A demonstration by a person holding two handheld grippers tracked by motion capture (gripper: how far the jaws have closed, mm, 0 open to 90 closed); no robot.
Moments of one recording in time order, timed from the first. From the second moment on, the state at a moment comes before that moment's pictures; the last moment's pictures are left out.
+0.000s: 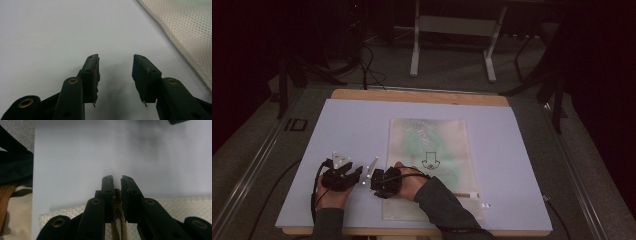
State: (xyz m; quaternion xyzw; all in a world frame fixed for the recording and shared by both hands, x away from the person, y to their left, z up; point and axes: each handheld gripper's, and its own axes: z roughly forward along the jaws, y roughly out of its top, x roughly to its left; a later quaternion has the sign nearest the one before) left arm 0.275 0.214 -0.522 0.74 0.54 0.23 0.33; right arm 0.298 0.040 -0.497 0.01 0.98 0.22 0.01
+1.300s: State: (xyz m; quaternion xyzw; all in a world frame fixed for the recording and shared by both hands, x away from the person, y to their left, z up) left arm 0.266 0.200 -0.518 0.76 0.51 0.22 0.34; right arm 0.303 -0.007 -0.509 0.06 0.97 0.24 -0.03
